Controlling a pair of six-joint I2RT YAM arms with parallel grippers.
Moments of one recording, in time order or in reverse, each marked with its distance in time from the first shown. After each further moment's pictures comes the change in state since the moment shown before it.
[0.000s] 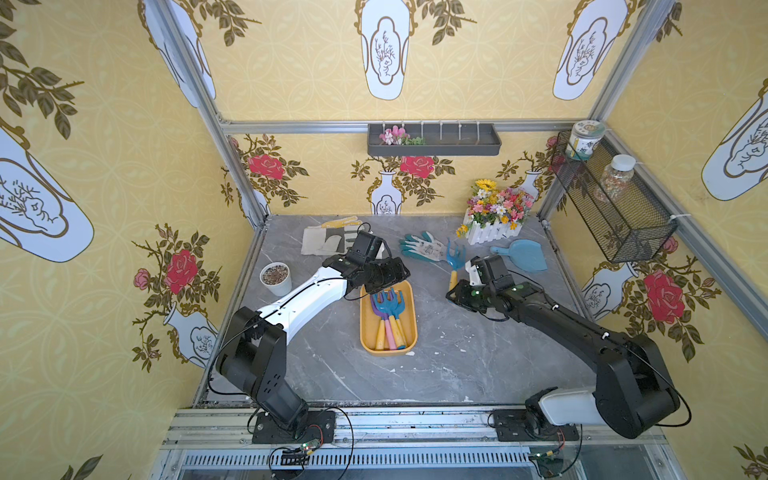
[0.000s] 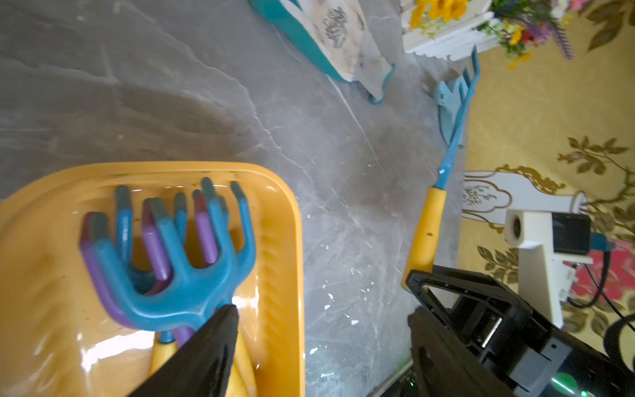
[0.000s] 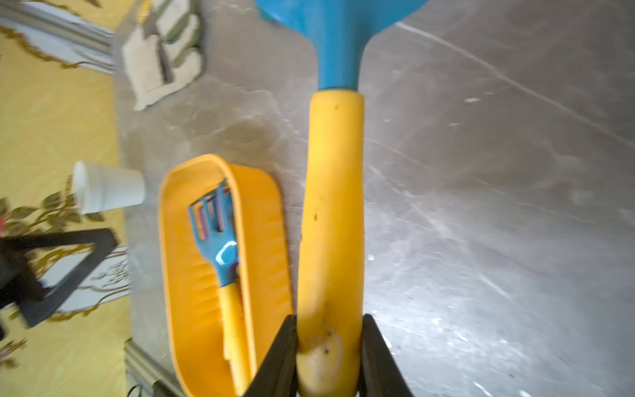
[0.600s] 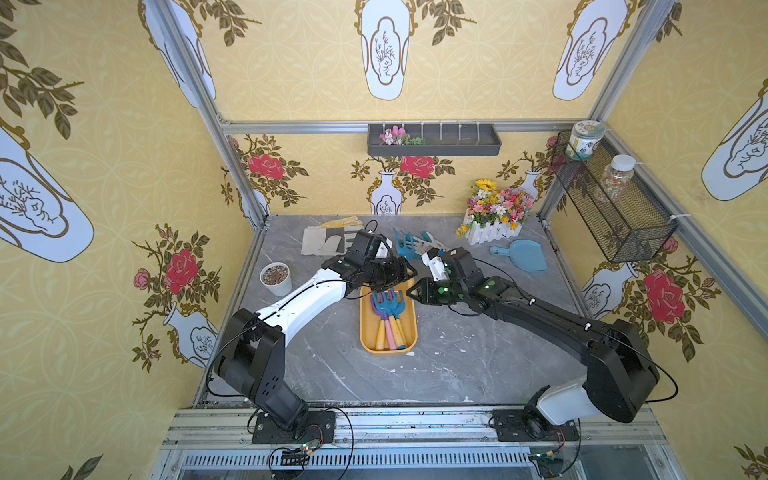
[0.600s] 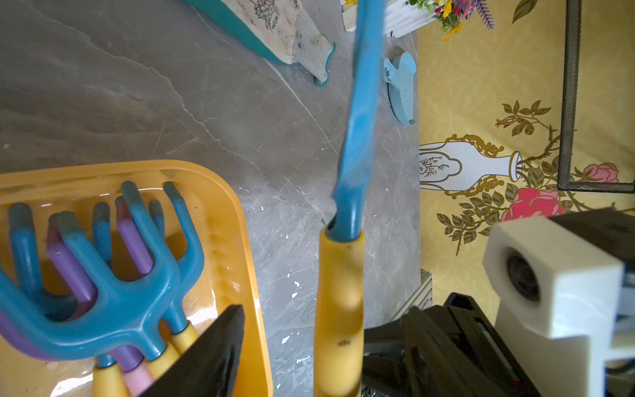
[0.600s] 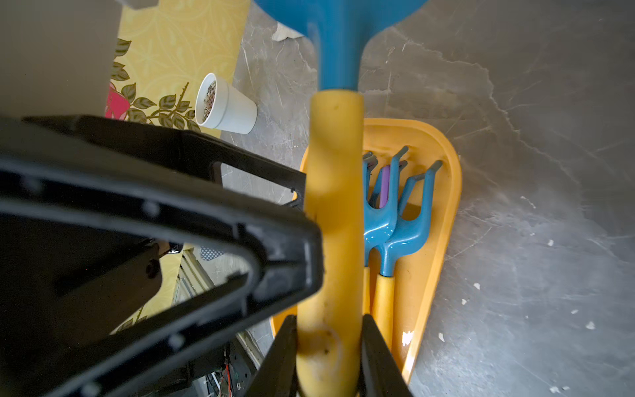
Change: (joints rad) left arm 0.000 0.000 -0.014 0.069 0.107 0.017; right arm 0.229 0.103 0.158 0.083 -0.045 -0.037
